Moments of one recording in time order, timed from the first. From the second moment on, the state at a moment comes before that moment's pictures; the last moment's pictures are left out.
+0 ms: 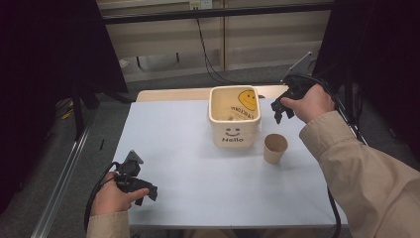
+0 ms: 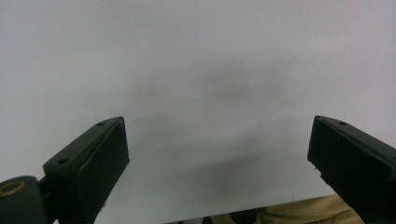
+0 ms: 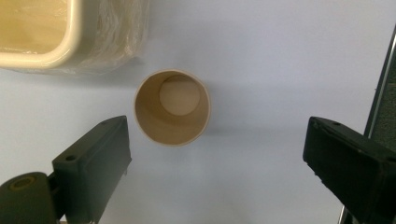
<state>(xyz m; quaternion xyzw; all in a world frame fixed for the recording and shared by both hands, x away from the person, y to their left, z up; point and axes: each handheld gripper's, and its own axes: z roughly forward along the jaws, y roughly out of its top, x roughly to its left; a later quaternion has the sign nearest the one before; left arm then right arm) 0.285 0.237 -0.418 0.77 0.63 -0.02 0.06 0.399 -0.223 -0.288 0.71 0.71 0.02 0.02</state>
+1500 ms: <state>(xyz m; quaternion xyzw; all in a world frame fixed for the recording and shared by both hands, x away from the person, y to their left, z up) 0.283 0.234 -0.419 0.77 0.63 -0.01 0.06 0.402 -0.187 -0.298 0.70 0.71 0.01 0.01</state>
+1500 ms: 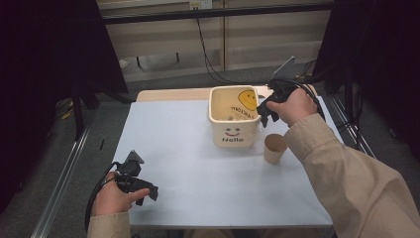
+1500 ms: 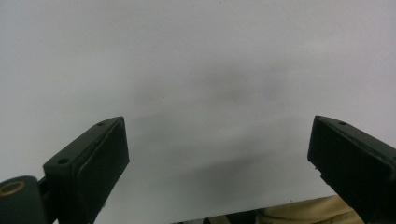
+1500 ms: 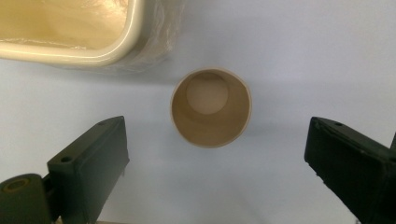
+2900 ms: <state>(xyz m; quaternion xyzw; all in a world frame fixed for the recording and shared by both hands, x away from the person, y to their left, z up) 0.284 0.235 -0.414 0.77 0.63 -0.01 0.08 0.396 -0.191 -0.363 0.71 0.71 0.00 0.00</state>
